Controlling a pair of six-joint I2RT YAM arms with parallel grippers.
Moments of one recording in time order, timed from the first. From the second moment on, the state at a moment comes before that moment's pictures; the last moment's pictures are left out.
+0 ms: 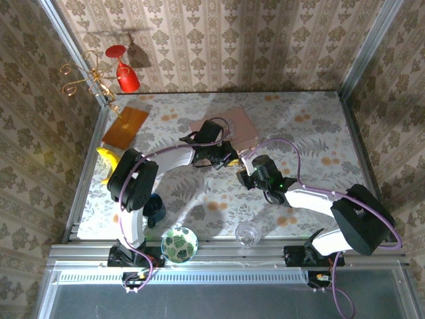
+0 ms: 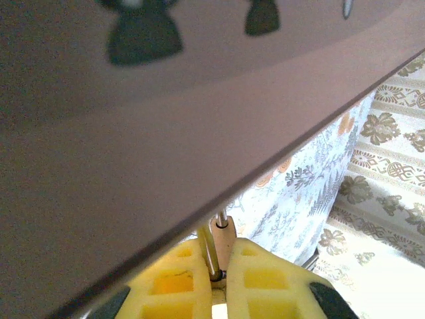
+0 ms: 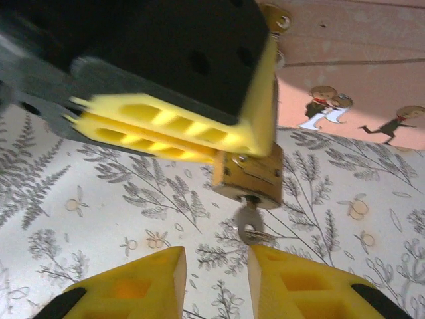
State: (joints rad) left arm -0.71 1.93 1.30 -0.23 0.53 -1.11; right arm 0.61 1.41 0.57 0.20 0.07 0.06
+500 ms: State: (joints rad) left arm -0.71 1.92 1.30 -0.24 0.57 -1.11; right arm 0.62 1.42 0.56 0.18 0.10 0.05
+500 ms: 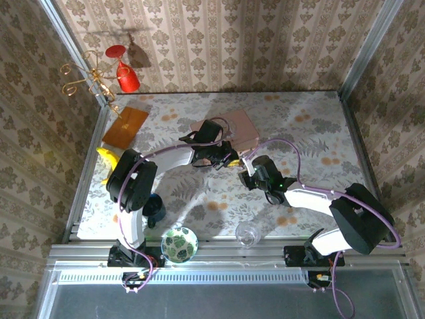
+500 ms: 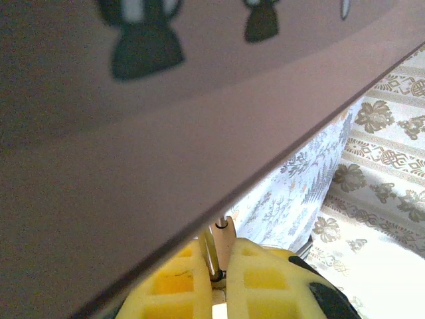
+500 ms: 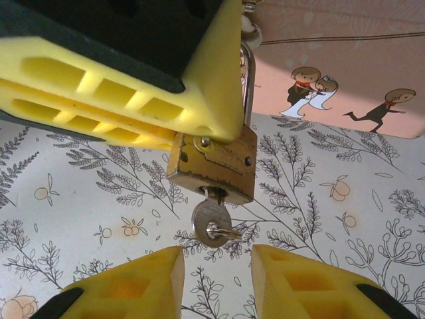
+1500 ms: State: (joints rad) left arm -0.71 1.92 1.29 -0.20 0.58 -1.13; right arm 0.62 1.46 0.61 0.16 0.11 0.04
